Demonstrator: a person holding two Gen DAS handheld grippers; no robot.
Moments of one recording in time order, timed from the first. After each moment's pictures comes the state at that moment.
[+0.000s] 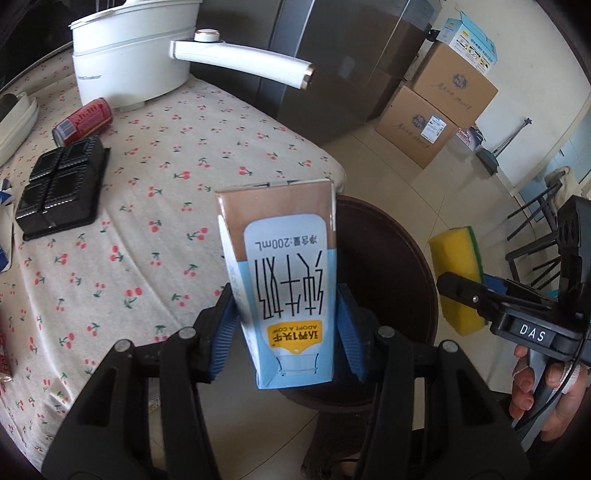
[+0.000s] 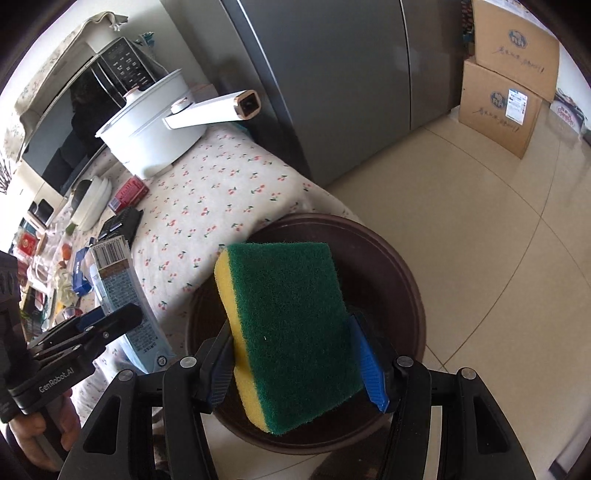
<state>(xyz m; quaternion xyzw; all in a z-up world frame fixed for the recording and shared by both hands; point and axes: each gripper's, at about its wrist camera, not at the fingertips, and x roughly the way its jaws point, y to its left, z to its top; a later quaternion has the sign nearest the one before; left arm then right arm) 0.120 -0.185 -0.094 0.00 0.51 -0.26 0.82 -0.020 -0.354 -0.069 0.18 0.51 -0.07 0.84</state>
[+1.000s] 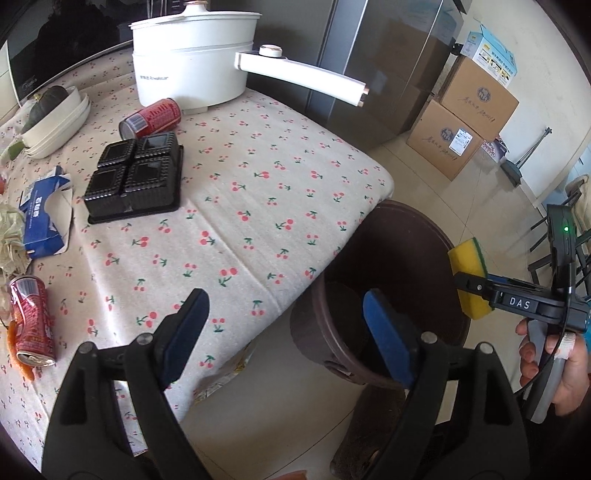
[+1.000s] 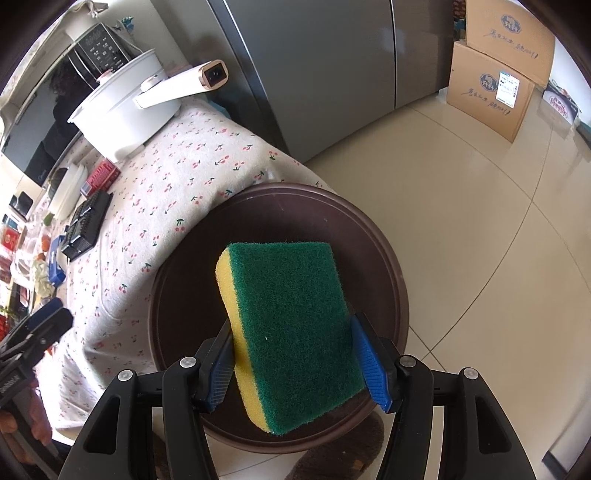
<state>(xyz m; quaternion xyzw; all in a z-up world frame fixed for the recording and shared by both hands) 0.111 -0.116 -0.081 0.01 0.49 -0.19 0.85 -0.013 -0.358 -0.099 0.18 0.55 -0.09 0.81</state>
